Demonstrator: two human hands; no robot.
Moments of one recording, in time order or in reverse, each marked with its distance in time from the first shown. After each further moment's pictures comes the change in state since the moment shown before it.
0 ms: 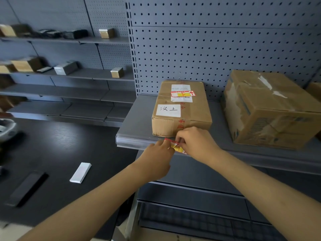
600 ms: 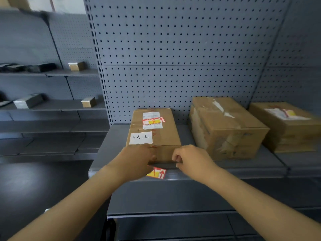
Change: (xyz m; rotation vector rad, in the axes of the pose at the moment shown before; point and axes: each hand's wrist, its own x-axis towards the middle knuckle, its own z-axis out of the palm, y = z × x) left_hand 0.026 -0.006 -0.079 -0.022 0.108 0.098; right_hand -0.044 0.020 -0.054 -0.027 -0.011 0.242
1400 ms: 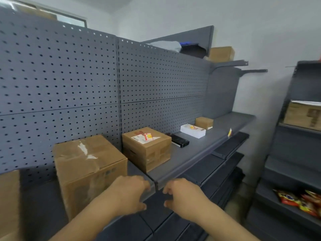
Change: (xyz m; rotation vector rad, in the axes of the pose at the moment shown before) left_hand 0.141 0.281 -0.042 0.116 -0.139 0.709; right_hand -0.208 0.180 -0.086 0.060 0.065 0.729
